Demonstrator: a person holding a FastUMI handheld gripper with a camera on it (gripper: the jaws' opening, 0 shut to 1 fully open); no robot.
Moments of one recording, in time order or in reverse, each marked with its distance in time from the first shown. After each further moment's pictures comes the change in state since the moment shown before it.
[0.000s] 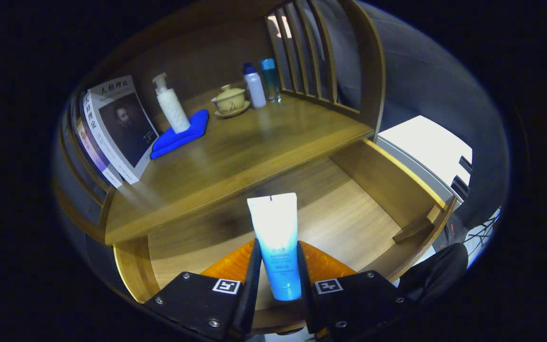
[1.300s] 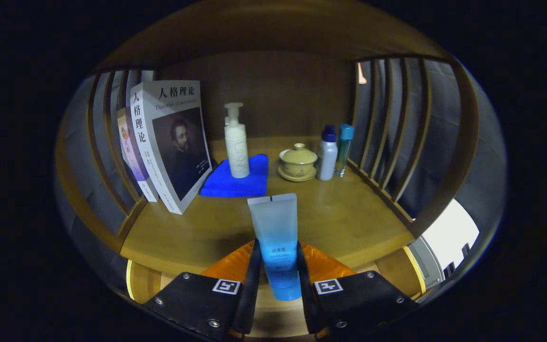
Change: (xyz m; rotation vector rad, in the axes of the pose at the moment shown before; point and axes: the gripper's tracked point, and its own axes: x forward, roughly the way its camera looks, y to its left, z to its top) arm 0.015 0.109 0.106 -0.356 -0.193 0.181
